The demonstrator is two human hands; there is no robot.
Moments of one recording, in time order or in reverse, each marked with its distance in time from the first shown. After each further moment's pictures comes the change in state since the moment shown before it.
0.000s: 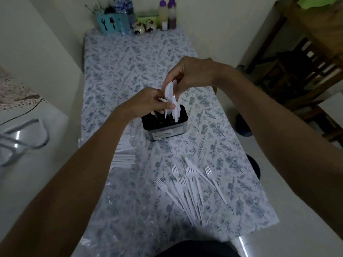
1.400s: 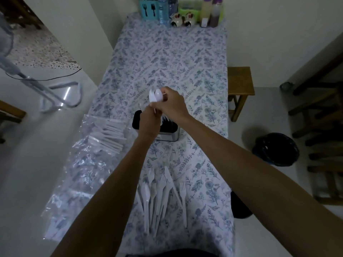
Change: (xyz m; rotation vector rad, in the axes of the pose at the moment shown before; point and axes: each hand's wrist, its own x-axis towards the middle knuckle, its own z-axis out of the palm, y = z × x) left_hand 0.073 -0.050 0.112 0.131 0.972 -0.423; right_hand 0.045 0.095 0.063 0.327 0.360 0.132
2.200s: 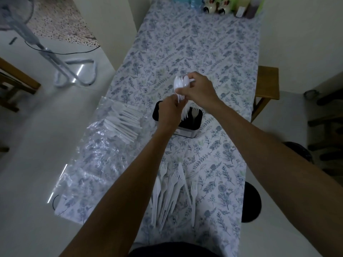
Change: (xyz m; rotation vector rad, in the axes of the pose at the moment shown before) left_hand 0.014 -0.008 -0.006 -0.155 0.055 -0.001; right_hand 0.042 0.000 0.001 -0.126 -0.097 0.023
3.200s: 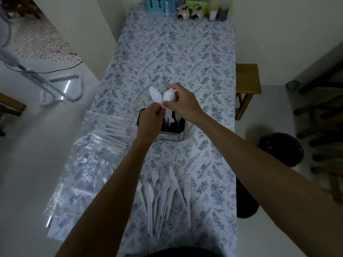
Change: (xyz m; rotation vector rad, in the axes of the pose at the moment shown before) left_hand -0.008 -0.003 -0.014 0.316 -0.034 0.189; right_hand -0.024 0.028 -0.008 0.003 0.010 -0.123
